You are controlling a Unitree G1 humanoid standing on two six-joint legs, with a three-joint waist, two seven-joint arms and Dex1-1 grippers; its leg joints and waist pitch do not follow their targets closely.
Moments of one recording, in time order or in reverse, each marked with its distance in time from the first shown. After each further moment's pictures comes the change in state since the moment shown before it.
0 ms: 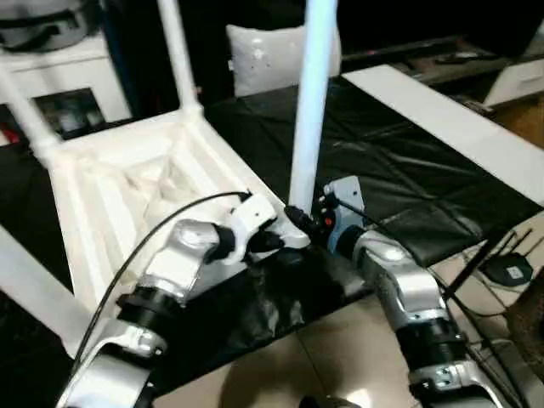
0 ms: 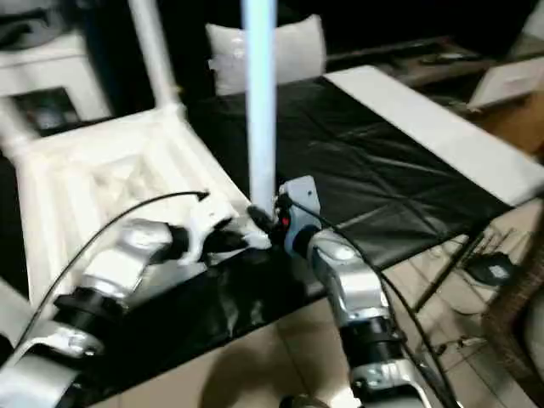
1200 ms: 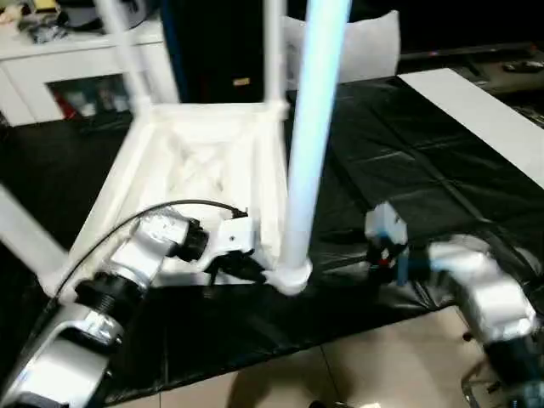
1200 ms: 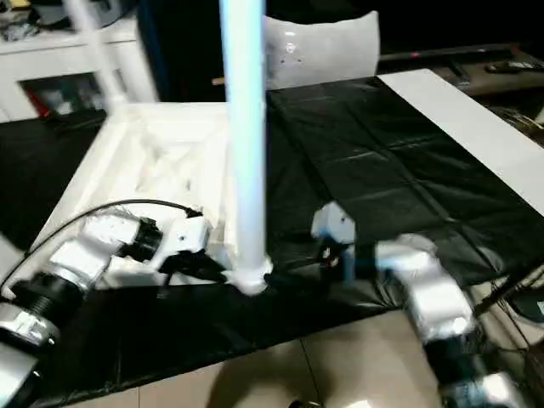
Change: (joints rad) left arm -0.059 0.265 -0.151 0.087 -0.041 -0.428 -0.566; right arm 0.079 -0.463 0.122 -0.153 0.127 -0.150 0.819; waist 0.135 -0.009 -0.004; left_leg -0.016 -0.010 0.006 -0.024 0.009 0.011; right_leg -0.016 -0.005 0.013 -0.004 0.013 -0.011
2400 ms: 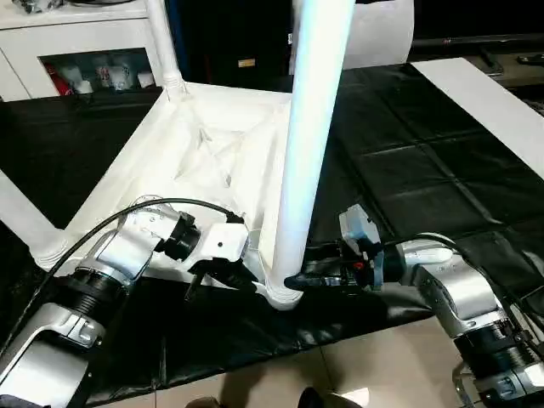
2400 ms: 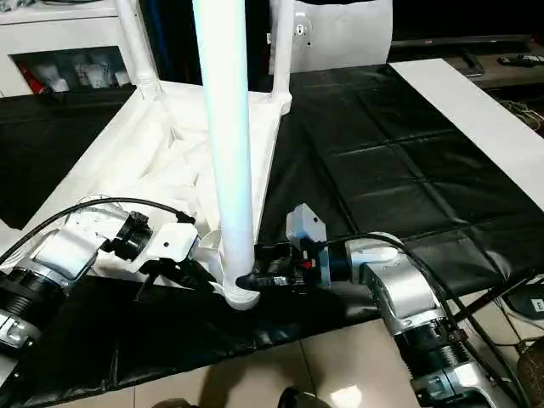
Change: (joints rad) left arm 0.020 0.064 -0.014 -0.160 -0.030 0.045 -0.110; right arm -0.018 0.089 0.067 -0.031 0.043 0.068 0.045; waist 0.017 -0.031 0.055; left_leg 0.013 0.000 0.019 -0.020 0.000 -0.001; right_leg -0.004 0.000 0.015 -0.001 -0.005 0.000
